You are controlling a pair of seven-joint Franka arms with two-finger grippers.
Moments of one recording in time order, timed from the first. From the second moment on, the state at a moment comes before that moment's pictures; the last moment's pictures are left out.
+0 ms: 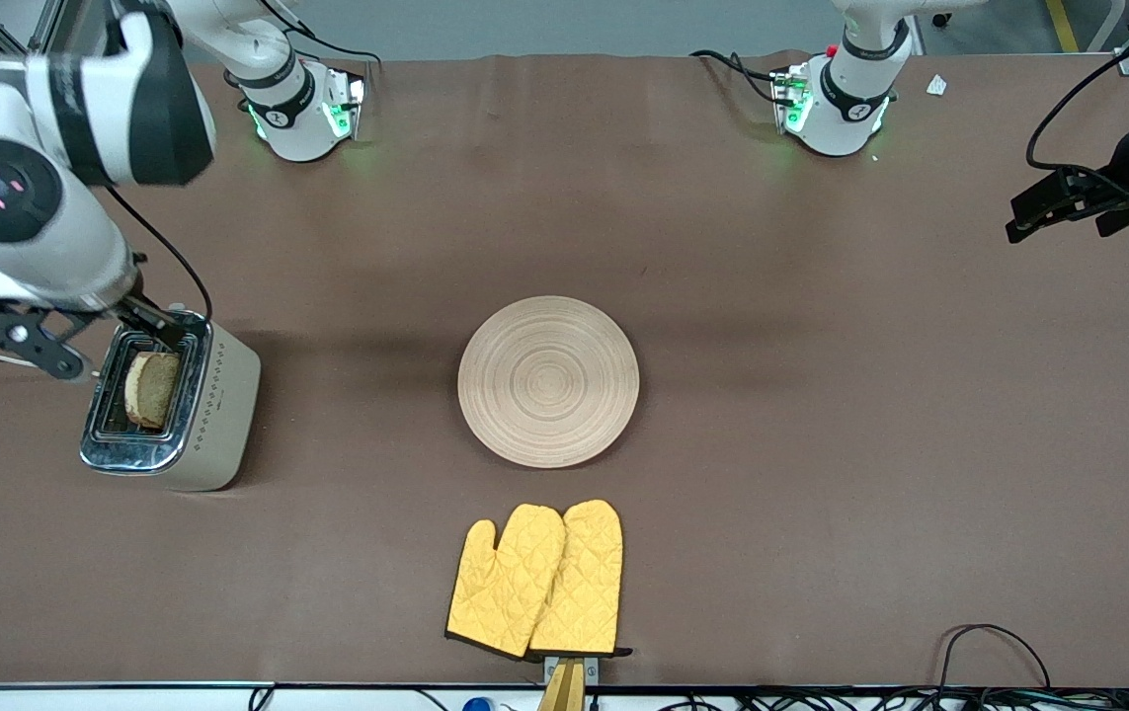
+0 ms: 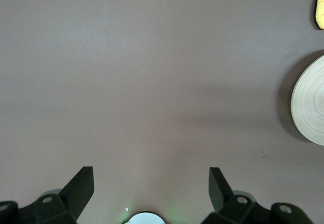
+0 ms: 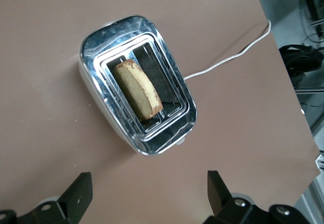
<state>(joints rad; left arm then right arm) 0.06 -0.03 -0.12 -1.53 -0.01 1.45 -0.12 0.25 0.12 -0.05 -1.61 -0.33 1.52 0.77</state>
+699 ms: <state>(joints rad) 0.06 -0.04 -0.12 -1.53 -0.01 1.45 -0.12 0.10 -0.07 -0.07 -1.63 -0.11 1.56 0.22</state>
